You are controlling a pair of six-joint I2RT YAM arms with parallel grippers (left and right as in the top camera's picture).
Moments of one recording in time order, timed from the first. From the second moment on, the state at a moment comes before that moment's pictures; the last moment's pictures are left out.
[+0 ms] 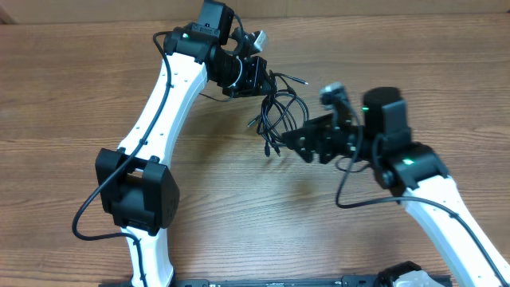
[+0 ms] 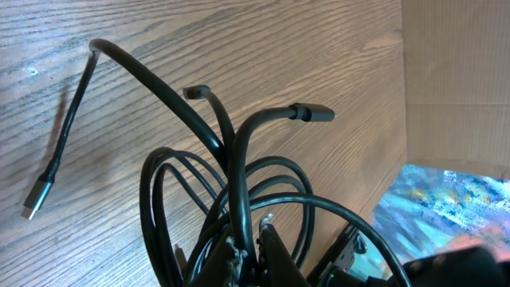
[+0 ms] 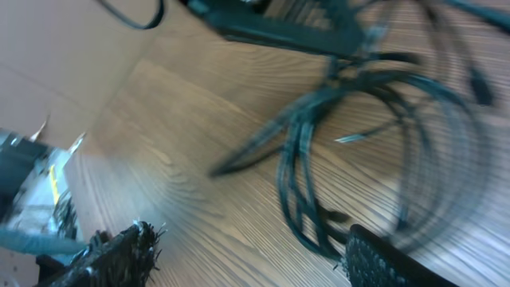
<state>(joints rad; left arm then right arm) -0.31 2.07 1.98 -1.10 0.74 -0.22 0.34 1.26 0.98 -0.40 -0.65 0.18</state>
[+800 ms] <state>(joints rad) -0.33 2.07 1.98 -1.11 0.74 -0.22 0.42 1.43 0.98 -0.04 -0.54 0.38</state>
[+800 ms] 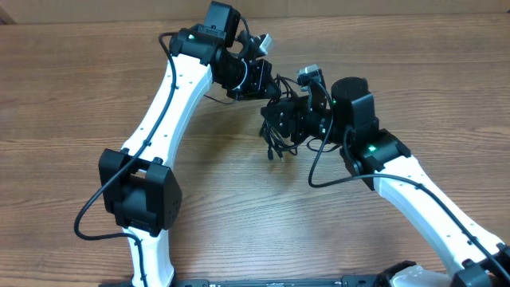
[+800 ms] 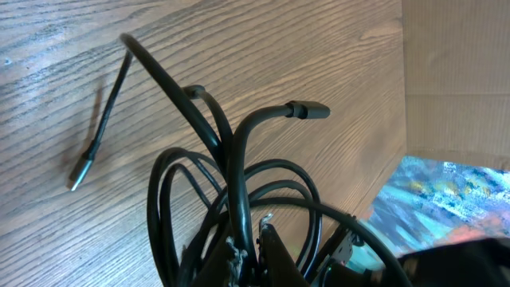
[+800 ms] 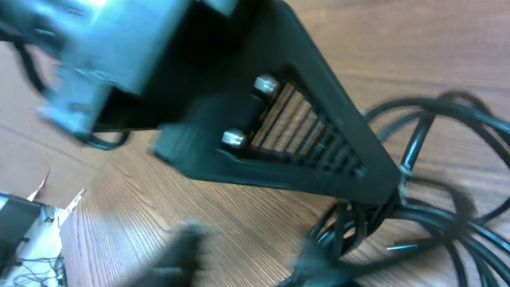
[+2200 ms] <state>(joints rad) -0.11 1.70 2.09 -1.29 0.45 -0.24 0.42 1.26 0.98 -0.23 -0.46 0.31</state>
